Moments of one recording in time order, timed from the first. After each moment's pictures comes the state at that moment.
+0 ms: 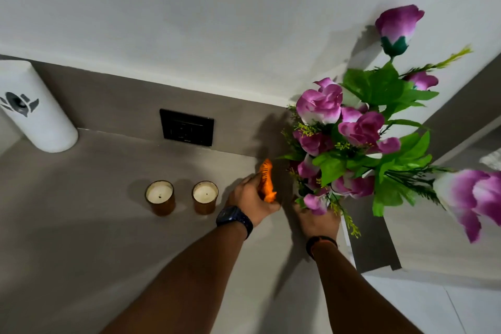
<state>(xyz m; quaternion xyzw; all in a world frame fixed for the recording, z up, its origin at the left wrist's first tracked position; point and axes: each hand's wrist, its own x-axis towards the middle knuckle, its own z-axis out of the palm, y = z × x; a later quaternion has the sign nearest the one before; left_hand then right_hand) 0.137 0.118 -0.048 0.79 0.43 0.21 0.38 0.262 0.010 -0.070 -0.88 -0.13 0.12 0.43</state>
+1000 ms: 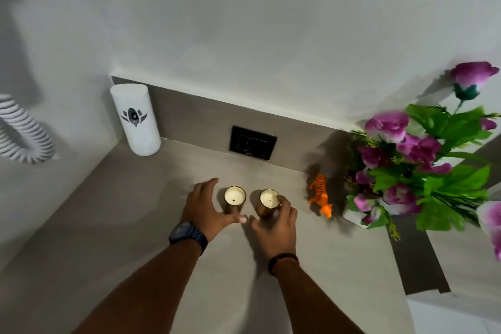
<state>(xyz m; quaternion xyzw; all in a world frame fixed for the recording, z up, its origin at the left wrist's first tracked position) -0.073 0.181 -0.037 0.74 0.54 0.21 0.34 0.064 0.079 -0.047 -0.81 -0.36 0.18 0.43</state>
